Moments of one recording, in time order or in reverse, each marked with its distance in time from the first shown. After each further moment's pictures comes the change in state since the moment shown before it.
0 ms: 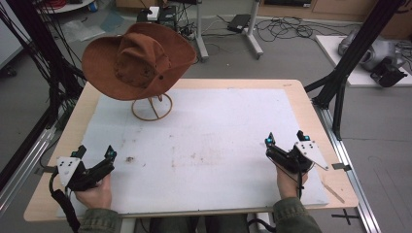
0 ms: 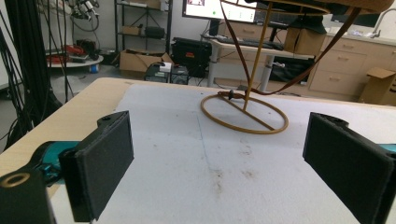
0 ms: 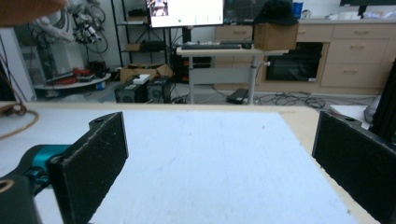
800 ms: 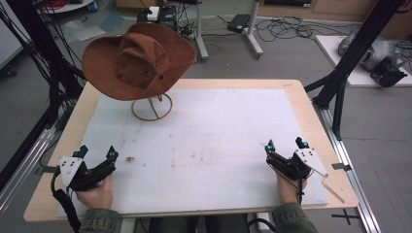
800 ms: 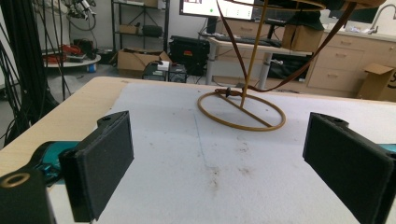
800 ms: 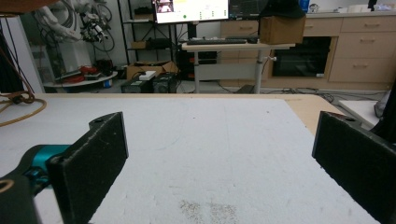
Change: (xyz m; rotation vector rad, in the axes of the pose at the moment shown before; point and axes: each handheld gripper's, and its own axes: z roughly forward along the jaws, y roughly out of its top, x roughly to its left) left arm -0.003 -0.001 0.000 0.006 -0.009 0.014; right arm -0.006 -0.017 -0.006 -0.001 0.022 0.021
